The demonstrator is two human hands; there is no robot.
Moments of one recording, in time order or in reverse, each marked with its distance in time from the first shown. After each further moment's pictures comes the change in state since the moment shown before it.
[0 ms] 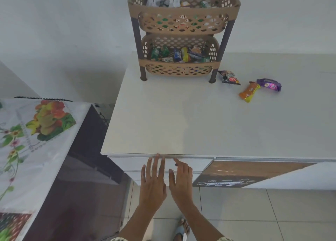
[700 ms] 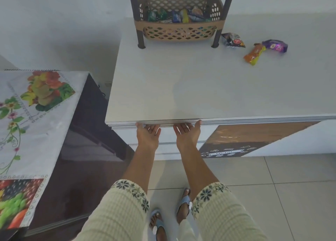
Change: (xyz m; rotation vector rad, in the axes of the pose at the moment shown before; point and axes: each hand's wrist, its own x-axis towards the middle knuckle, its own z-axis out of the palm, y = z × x) left_hand 0.059 -0.037 -0.032 -2.157 0.091 -1.137; right_hand 0.050 -0.025 0.009 1.677 0.305 1.028
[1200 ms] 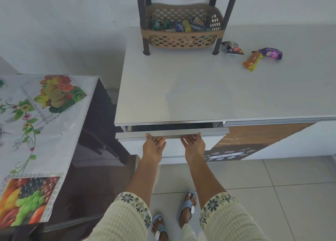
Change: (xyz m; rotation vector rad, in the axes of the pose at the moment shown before) left_hand -0.017 -0.003 -0.039 0.242 0.028 -0.007; right_hand -0.021 0.017 -0.033 -0.216 0.101 -0.121
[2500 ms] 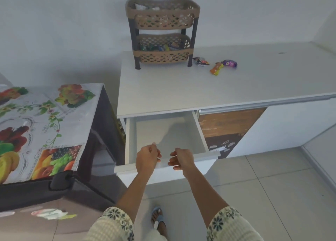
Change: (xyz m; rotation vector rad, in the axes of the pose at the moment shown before) left_hand -0.160 -0.049 -0.094 1.109 -0.022 0.621; right_hand -0.177 0.013 -0.106 -0.824 -0.140 -0.055
